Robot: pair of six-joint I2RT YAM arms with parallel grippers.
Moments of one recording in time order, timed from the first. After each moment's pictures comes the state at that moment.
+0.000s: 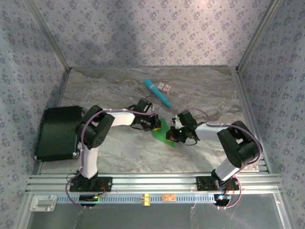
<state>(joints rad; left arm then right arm) -0.67 2.00 1.12 -0.11 0.55 -0.81 0.53 1.59 0.61 -0.05 -0.52 0.69</state>
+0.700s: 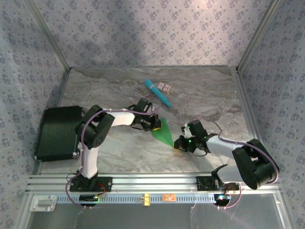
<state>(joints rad) -0.67 2.00 1.12 -0.11 0.55 -0.81 0.49 1.31 0.38 -0.10 -0.53 0.69</state>
